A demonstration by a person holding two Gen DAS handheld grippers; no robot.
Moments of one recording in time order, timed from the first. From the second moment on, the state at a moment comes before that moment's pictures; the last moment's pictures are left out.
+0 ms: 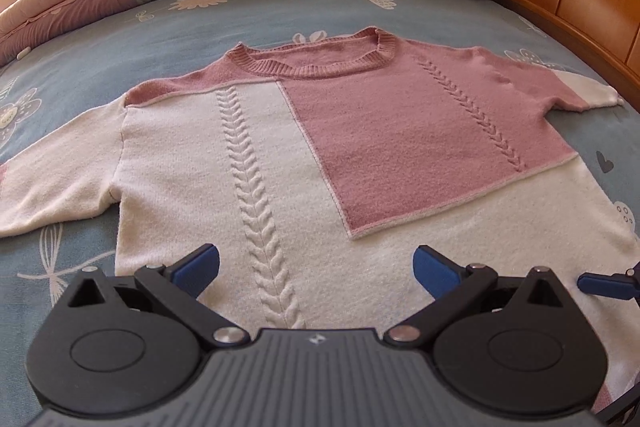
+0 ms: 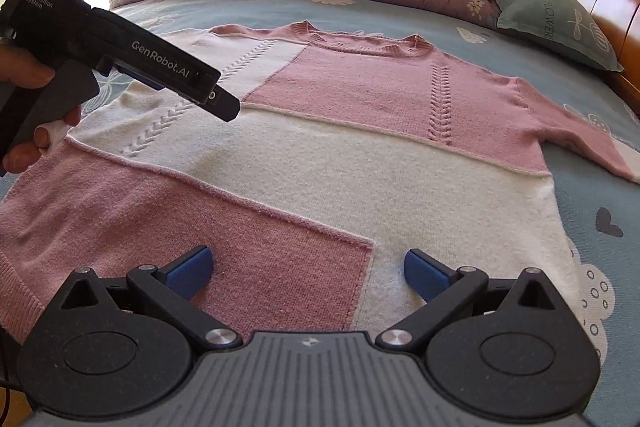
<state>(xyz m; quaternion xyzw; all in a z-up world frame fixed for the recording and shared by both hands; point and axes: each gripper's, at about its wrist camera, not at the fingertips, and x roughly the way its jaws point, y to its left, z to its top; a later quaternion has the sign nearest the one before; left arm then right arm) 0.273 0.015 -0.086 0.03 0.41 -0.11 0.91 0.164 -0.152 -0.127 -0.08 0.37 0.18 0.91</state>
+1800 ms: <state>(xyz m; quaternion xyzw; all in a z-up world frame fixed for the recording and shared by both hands) 0.345 0.157 -0.087 -0.28 0.38 -0.10 0.87 0.159 -0.149 -0.128 -0.09 0.36 0.17 0.91</state>
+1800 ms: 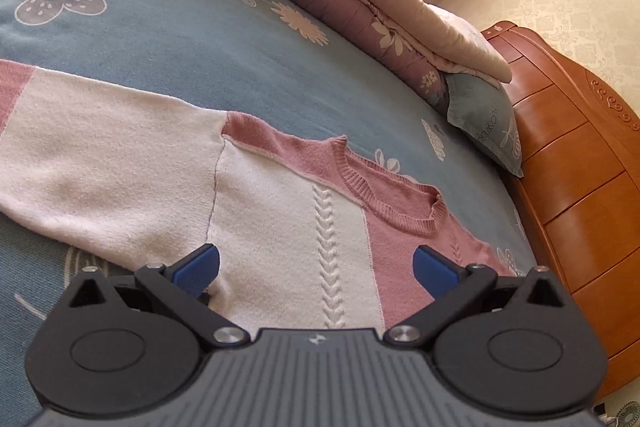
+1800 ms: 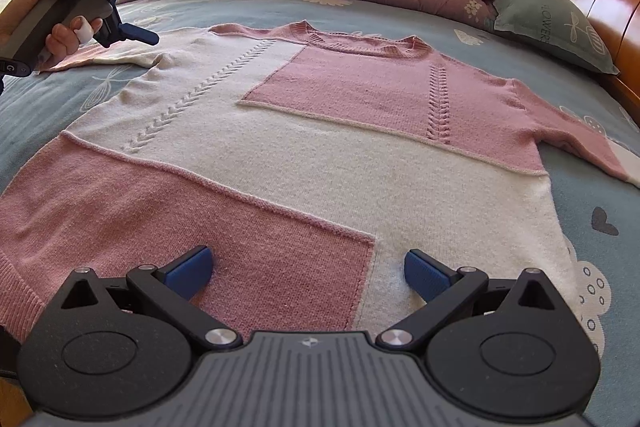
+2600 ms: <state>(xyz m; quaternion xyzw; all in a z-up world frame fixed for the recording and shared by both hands) 0.297 0.286 -0.102 -0.31 0.33 0.04 0.89 0.160 -0.149 -0.128 -0.08 0.36 0.17 0.91</state>
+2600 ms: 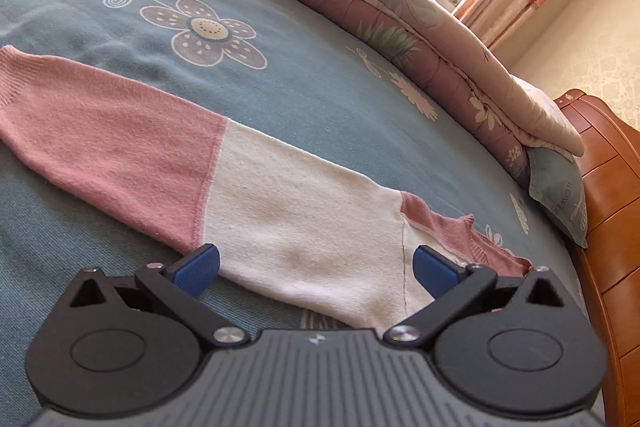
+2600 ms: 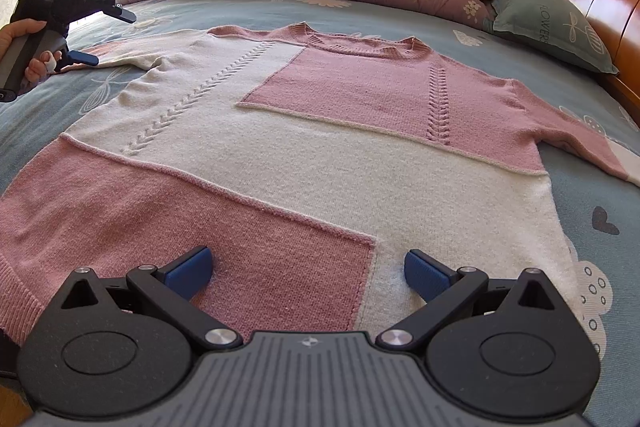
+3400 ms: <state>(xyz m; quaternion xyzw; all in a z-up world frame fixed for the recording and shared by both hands) 0.276 0.394 -0.133 -0.42 0.21 0.11 0.88 0.161 -0.151 -0.129 -0.08 0.35 0.18 0.92</state>
